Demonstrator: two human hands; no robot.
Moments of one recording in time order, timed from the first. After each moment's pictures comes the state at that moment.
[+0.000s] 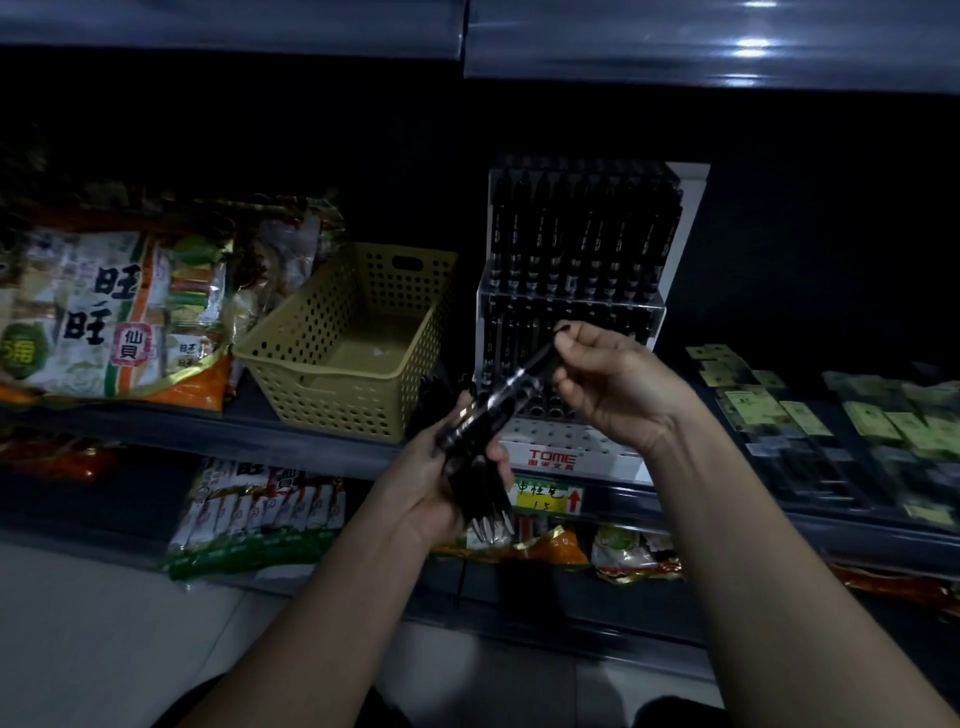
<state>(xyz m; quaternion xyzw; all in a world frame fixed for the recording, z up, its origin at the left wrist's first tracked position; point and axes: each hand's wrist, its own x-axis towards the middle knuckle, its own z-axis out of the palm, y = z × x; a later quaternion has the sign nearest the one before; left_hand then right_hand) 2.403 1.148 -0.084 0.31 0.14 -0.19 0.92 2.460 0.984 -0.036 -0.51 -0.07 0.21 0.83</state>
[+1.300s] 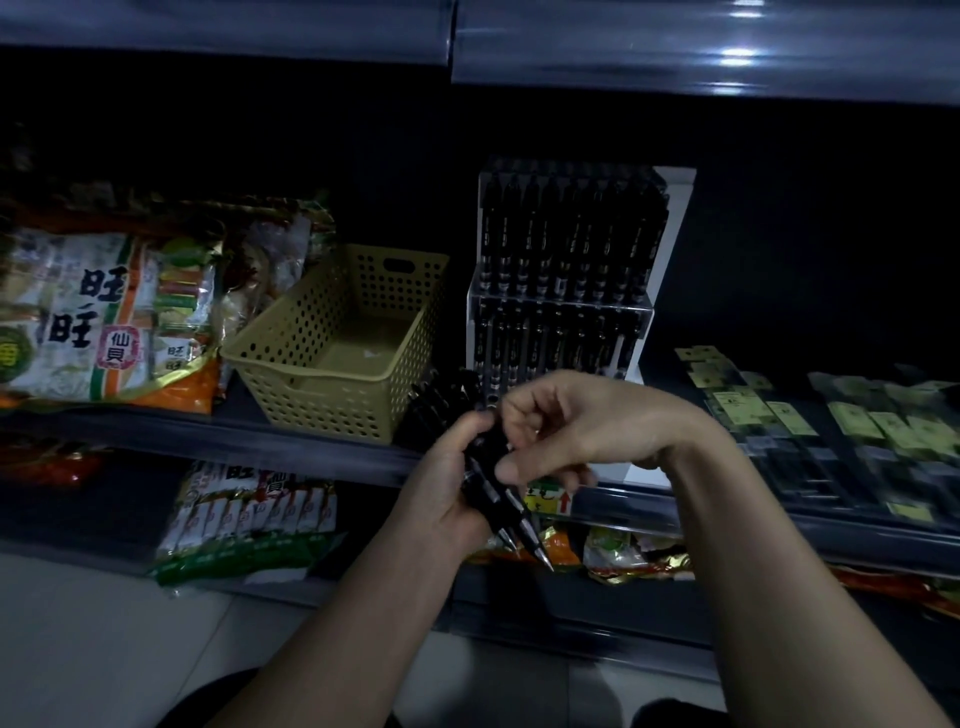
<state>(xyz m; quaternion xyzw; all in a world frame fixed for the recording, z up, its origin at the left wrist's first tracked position) 2.395 1.119 -0.077 0.34 0.15 -0.16 0.92 2.432 0.985 -0.011 -0.78 -0.32 0.32 0.42</state>
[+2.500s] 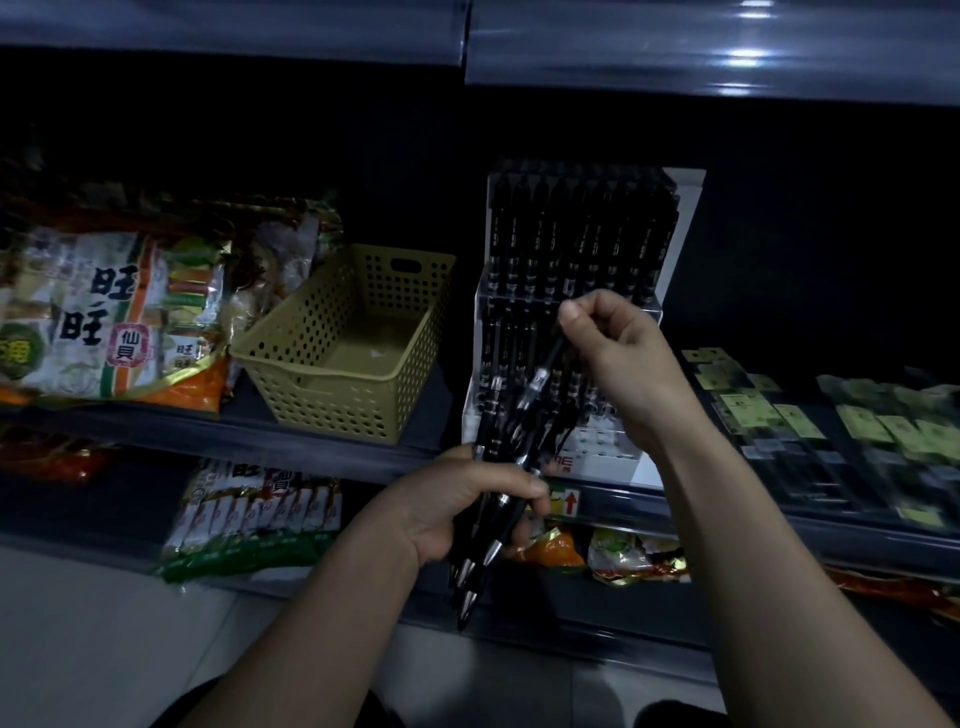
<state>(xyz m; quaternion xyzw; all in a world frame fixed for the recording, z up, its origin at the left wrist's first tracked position) 2.385 1.146 -0.072 0.61 0.01 -0.28 0.74 2.449 0.990 -0.024 -0.76 -0.11 -0.06 0.64</state>
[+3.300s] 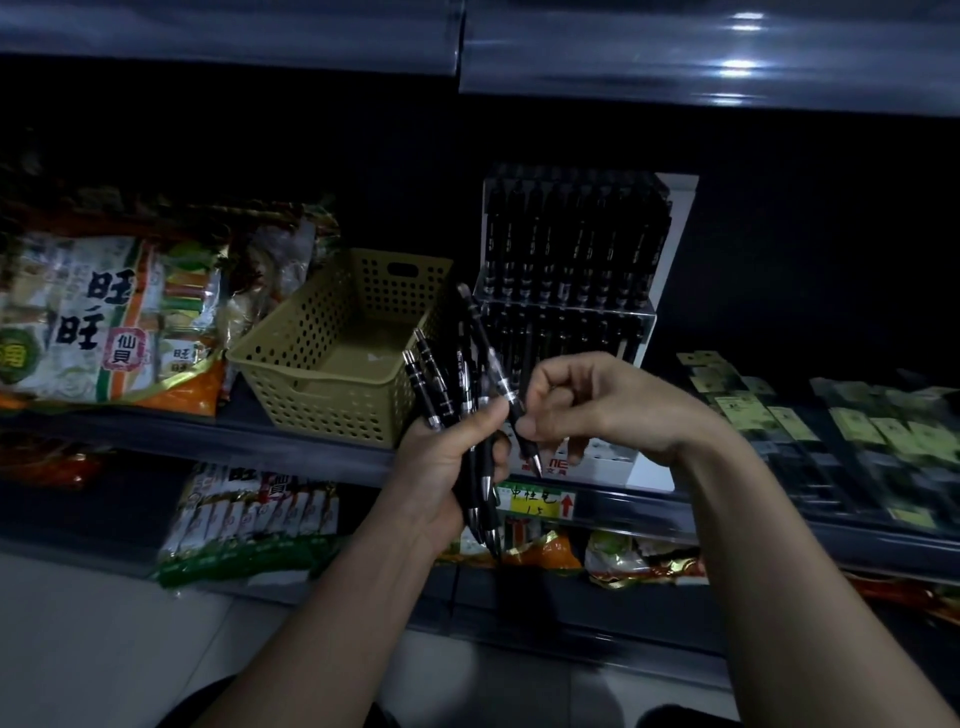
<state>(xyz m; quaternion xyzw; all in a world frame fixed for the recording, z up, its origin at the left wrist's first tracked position) 2.391 1.136 -0.068 0.49 0.07 -0.05 0.87 2.438 0.973 -0.017 -0.79 -0.27 0.22 0.51</state>
